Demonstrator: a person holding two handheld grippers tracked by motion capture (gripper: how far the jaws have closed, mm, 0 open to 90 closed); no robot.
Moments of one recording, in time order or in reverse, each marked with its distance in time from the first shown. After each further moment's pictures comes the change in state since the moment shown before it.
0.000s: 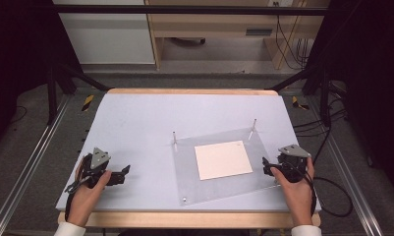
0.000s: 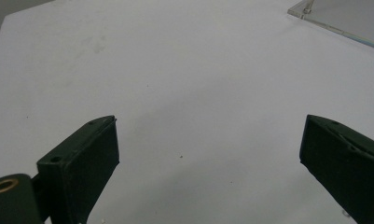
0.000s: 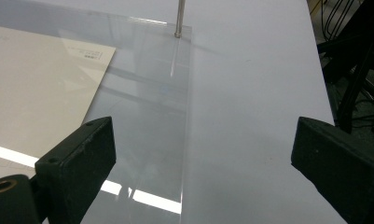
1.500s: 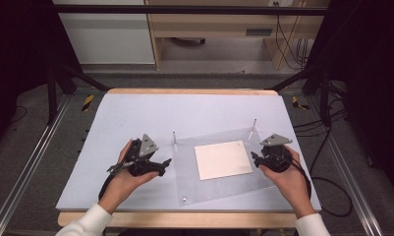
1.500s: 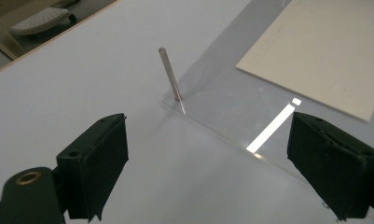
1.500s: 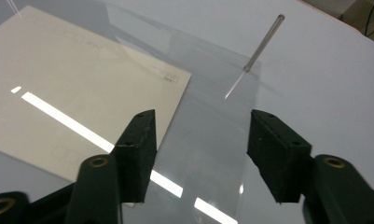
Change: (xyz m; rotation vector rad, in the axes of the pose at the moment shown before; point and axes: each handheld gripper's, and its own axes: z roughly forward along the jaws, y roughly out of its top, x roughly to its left) left arm -0.093 0.101 0.038 0.023 -0.187 0.202; right arm 0.031 0.050 -0.004 0.072 0.159 -0.200
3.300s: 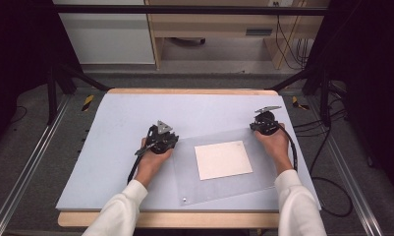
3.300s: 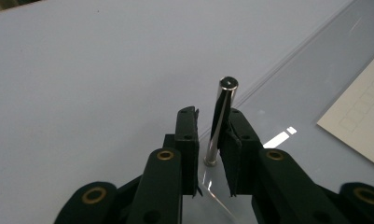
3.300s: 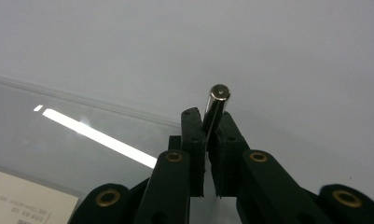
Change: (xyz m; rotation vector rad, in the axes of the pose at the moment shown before) left arm 0.023 -0.001 0.103 -0.015 0.034 -0.214; right arm -0.071 0.040 0.129 0.054 0.072 0.166
